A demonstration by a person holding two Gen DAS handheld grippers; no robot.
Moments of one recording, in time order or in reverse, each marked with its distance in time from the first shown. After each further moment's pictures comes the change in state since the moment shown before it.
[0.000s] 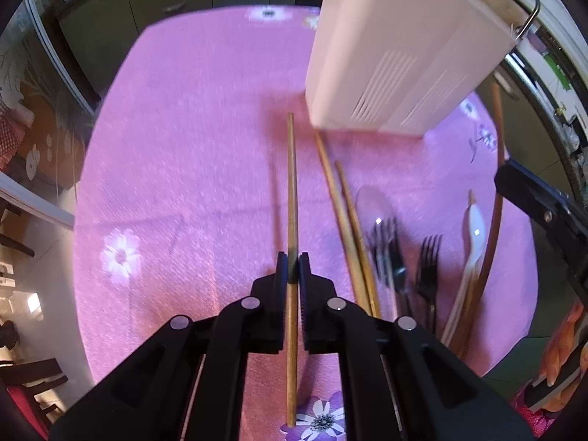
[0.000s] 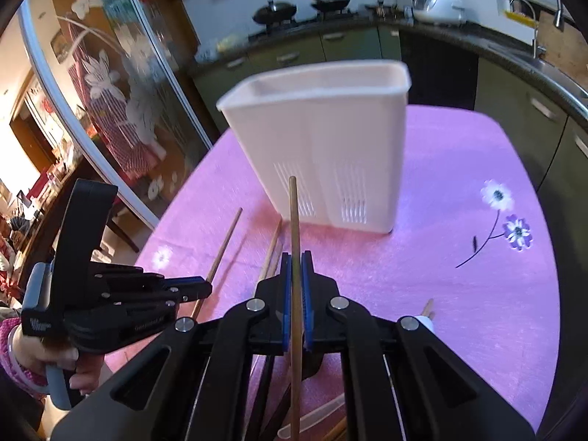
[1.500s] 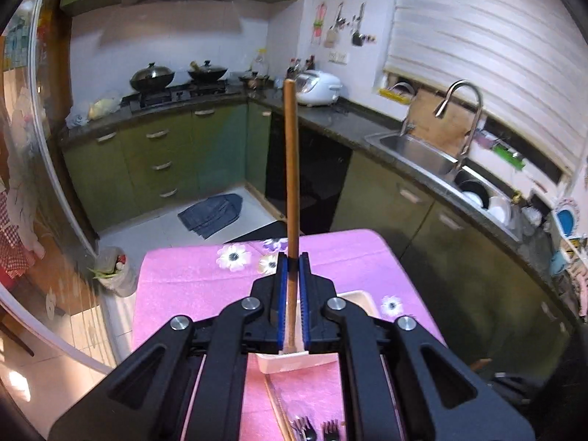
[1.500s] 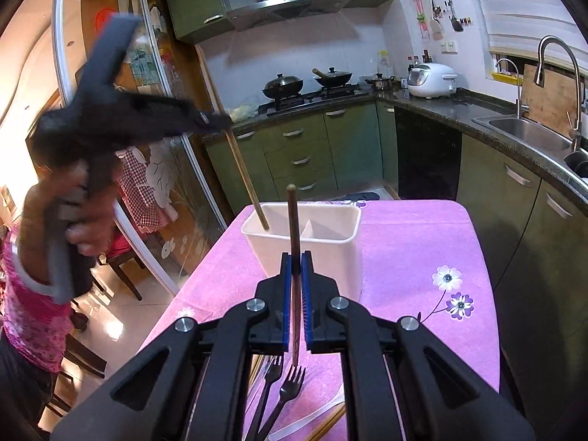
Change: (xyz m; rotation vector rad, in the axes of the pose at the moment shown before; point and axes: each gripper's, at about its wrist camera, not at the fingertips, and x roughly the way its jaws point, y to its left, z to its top) left arm -0.174 -0.060 0.139 0.079 -0.544 -0.032; right arm -0.136 -0.003 0.046 -0.045 -0.266 0.000
